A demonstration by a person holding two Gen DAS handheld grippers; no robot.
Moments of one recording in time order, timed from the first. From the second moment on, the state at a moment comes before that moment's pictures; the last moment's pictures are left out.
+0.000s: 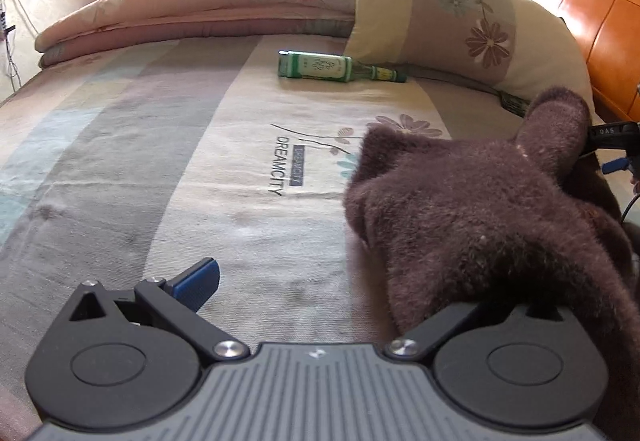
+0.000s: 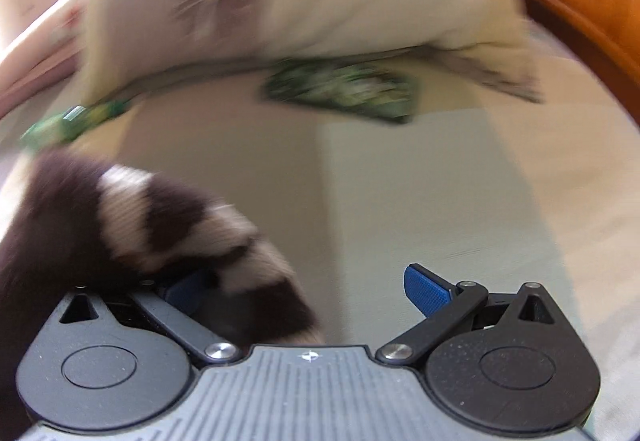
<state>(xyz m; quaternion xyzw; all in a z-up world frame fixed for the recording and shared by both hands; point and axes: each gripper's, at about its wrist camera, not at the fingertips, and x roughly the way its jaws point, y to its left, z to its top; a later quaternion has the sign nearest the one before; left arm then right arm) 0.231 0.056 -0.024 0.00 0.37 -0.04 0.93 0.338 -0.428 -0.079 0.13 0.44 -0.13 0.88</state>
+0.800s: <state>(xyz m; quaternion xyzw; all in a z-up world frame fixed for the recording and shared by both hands) 0.224 0.054 -0.023 0.02 0.37 -0.03 0.93 0.308 -0.334 -0.101 -0.04 0.50 -0.08 0.86</state>
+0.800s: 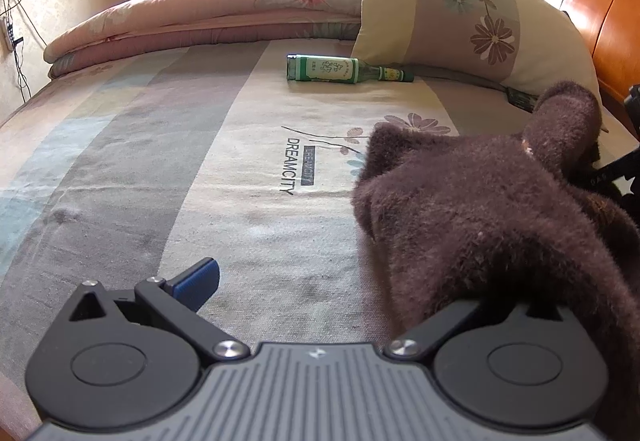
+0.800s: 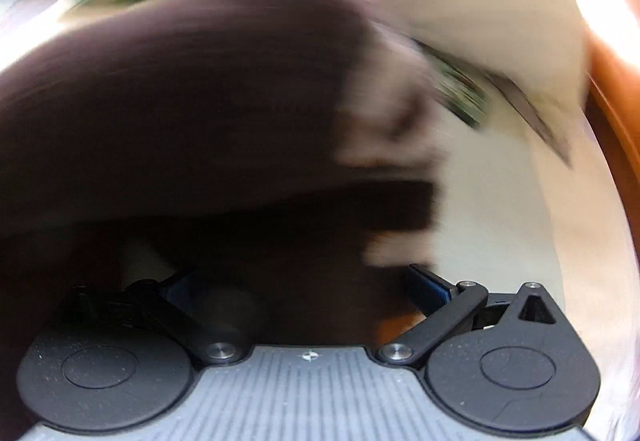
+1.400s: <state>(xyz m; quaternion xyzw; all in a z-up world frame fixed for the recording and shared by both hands) 0.263 0.072 0.011 0.08 0.31 0.03 0.95 0.225 -0.335 -0.031 -0.02 0.43 -0.07 0.90</state>
